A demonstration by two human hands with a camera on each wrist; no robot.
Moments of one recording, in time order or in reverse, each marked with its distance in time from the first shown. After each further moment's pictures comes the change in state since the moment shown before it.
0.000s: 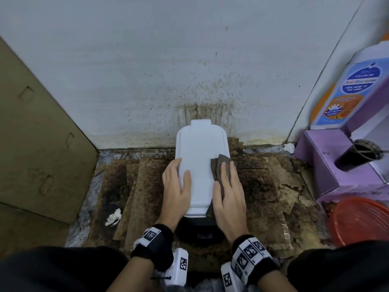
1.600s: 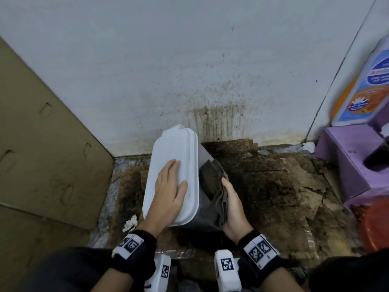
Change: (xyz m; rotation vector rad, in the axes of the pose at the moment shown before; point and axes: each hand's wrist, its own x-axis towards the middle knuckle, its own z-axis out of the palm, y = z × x) left_hand 0.022 -0.008 -0.065 0.343 -0.226 0.108; right_hand 0.024 -0.024 0.031 1.368 -0.262 0.785
